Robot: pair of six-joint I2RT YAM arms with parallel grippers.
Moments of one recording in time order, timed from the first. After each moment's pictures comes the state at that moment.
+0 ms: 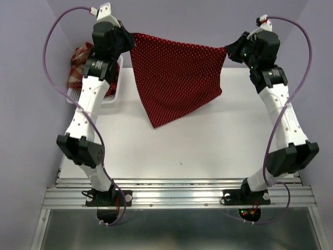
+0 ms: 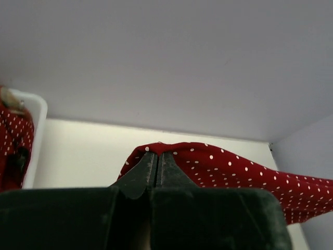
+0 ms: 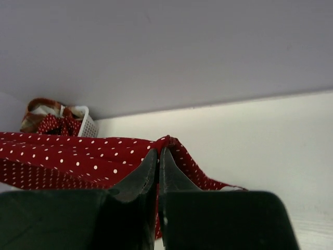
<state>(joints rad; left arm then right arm) -0.26 1.65 1.98 -0.39 -0.07 -0.45 0.16 1.52 1.77 -0.37 -0.02 0.44</state>
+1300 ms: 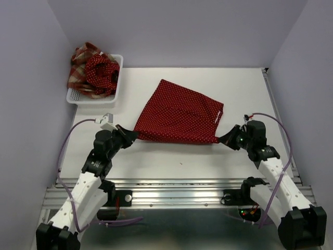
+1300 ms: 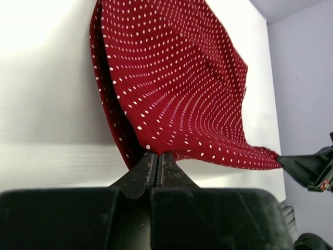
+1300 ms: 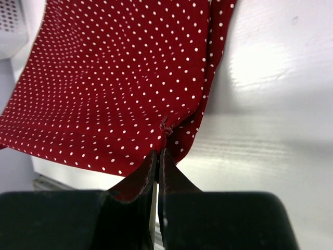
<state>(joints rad) -0.27 0.66 0.33 -0.03 0.15 -0.78 0.11 0.83 0.48 -0.31 -0.34 0.68</state>
